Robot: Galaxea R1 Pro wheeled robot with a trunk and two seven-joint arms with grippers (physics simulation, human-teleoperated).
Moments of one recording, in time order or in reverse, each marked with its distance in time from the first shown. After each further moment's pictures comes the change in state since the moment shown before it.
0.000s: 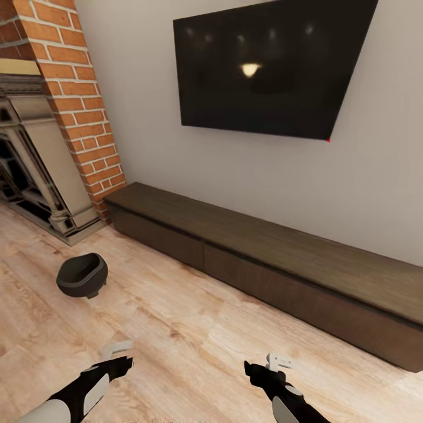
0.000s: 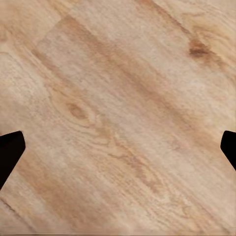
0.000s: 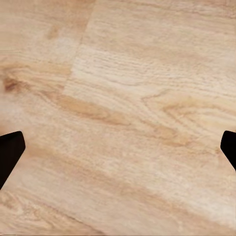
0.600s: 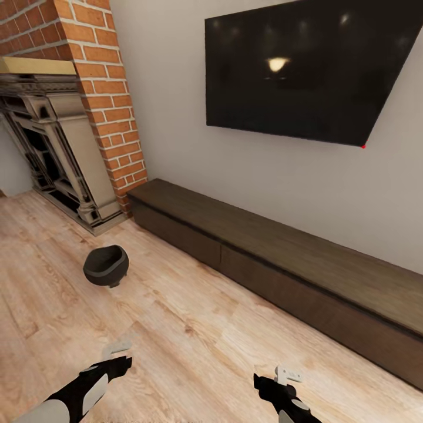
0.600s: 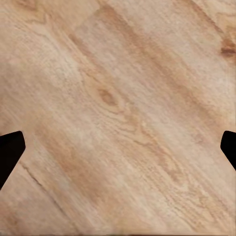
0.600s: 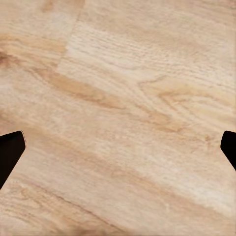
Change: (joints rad) left arm 0.001 0.004 0.001 -0.002 -0.002 -0.001 -0.007; right arm 0.000 0.003 -0.002 0.134 0.005 -0.070 -0.001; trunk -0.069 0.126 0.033
